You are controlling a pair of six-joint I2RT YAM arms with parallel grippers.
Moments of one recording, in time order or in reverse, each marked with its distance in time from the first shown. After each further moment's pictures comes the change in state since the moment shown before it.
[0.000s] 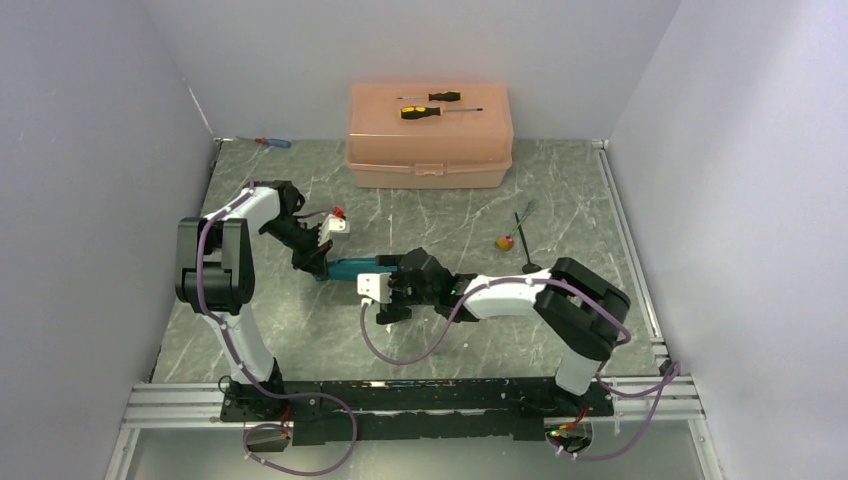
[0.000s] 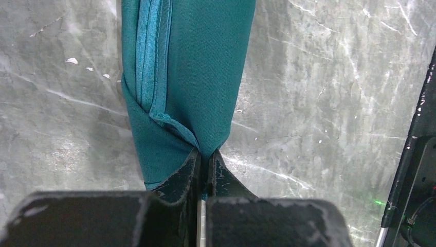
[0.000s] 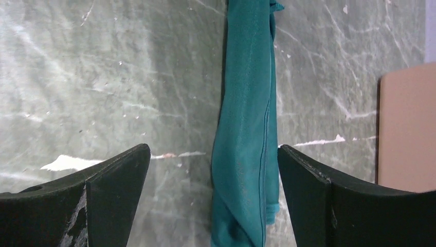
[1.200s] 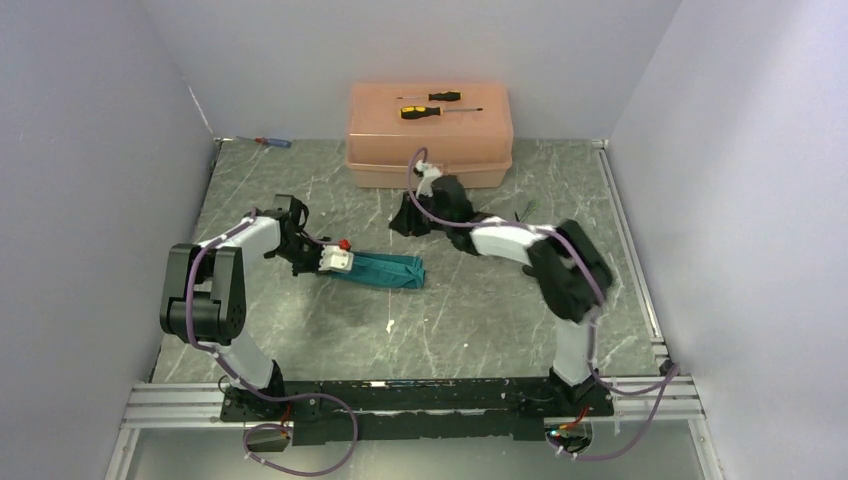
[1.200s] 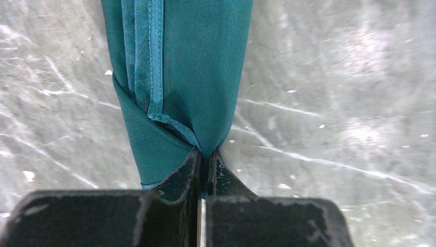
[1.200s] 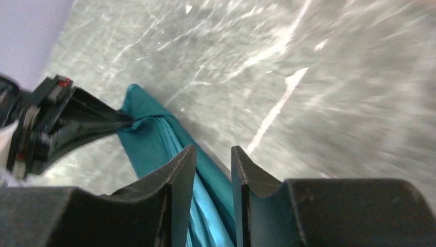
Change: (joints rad) left arm -0.048 -0.212 -0.320 0.463 -0.148 0.261; right arm -0.365 0.378 0.460 -0.008 -0.253 1.270
